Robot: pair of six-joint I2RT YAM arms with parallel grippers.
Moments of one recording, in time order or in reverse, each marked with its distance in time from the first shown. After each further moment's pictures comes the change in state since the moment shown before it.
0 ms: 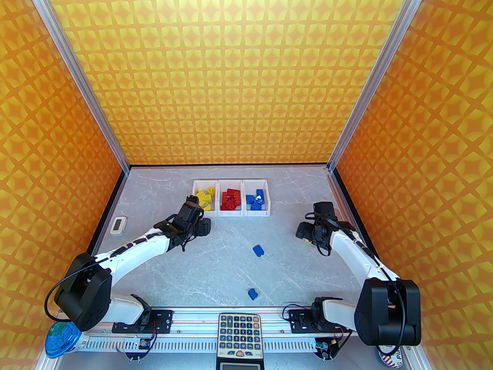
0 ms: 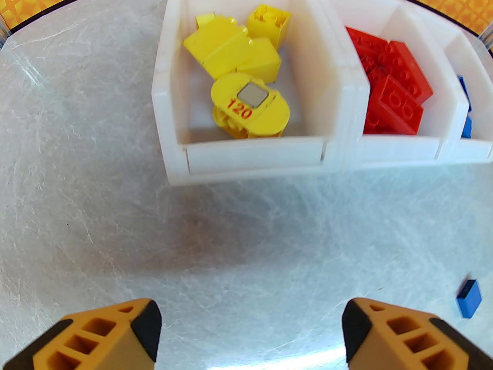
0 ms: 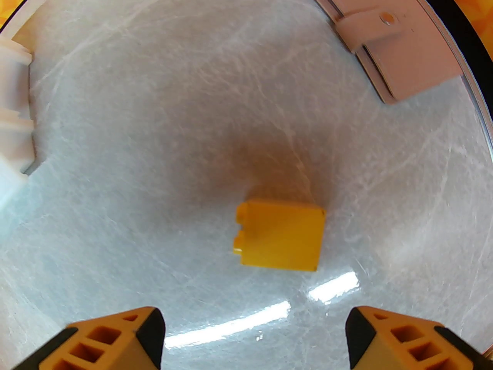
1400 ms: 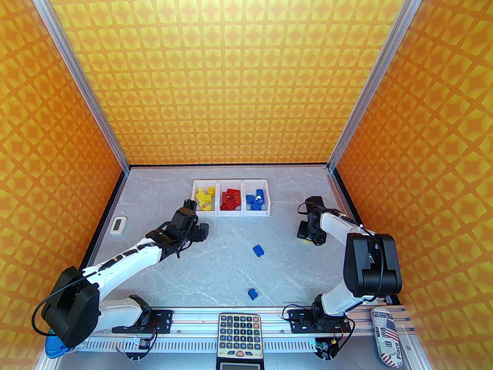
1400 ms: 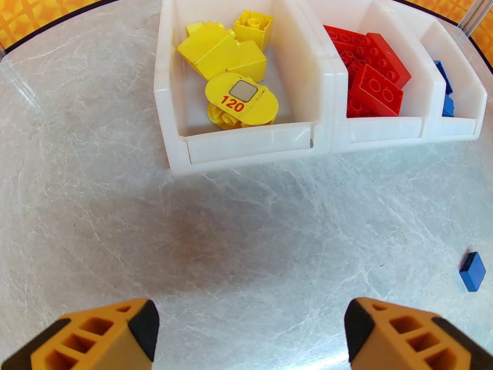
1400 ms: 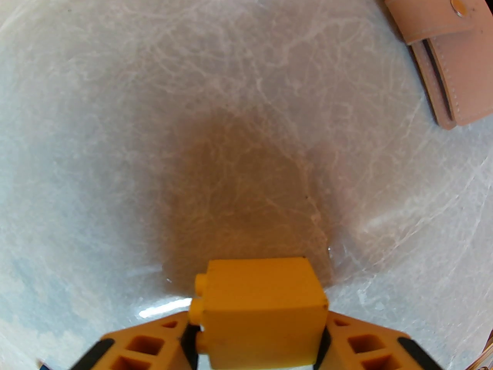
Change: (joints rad) left arm 0.000 -0.121 -0.087 0.045 0.023 0.068; right arm -0.001 0.317 0.119 0.013 0.045 -0.050
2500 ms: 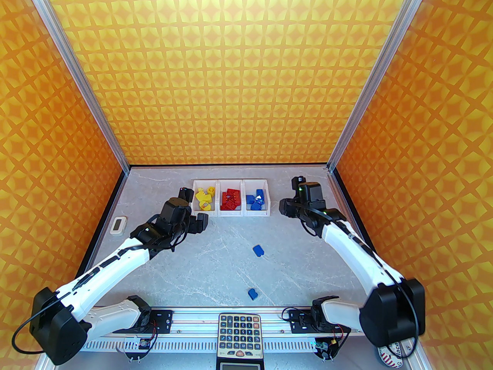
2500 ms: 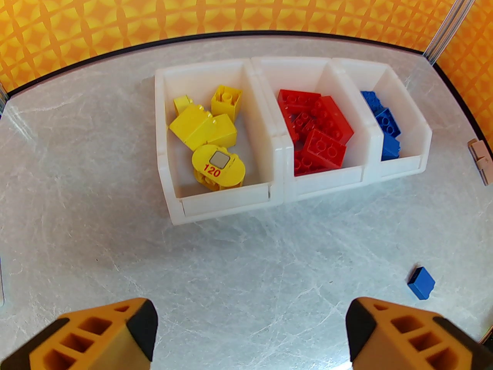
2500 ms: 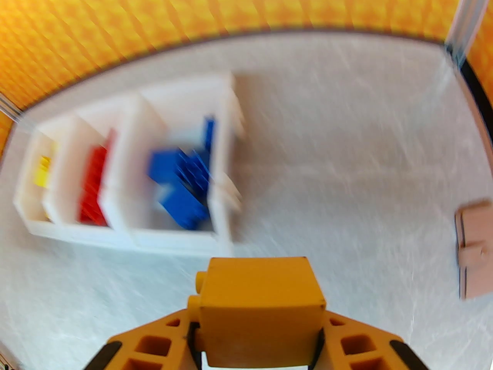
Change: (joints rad) left arm 0.000 -0.143 0.165 -0.167 0.035 0.037; right arm 0.246 -0.366 0.074 0.238 -0.150 -0.094
